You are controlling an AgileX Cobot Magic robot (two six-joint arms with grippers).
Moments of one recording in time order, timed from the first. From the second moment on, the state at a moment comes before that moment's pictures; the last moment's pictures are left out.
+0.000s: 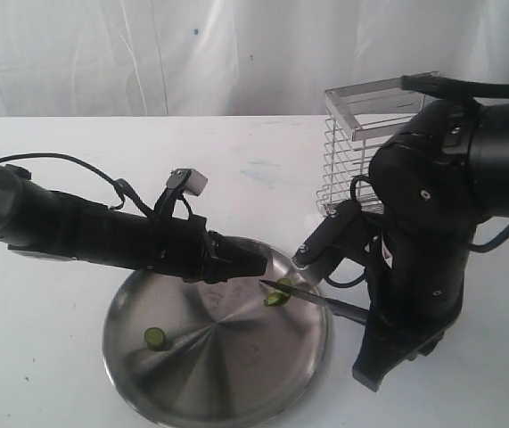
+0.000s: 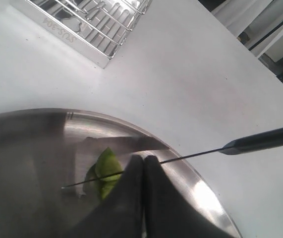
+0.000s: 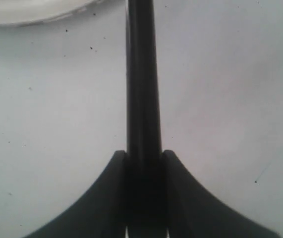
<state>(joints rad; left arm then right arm) -0.30 2.06 -1.02 -1.79 0.95 1.88 0.68 1.56 -0.98 -0.21 1.09 -0.10</state>
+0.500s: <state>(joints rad) -0.30 2.06 -1.02 -1.79 0.97 1.88 0.68 1.56 -0.89 -0.18 0.98 -0.07</state>
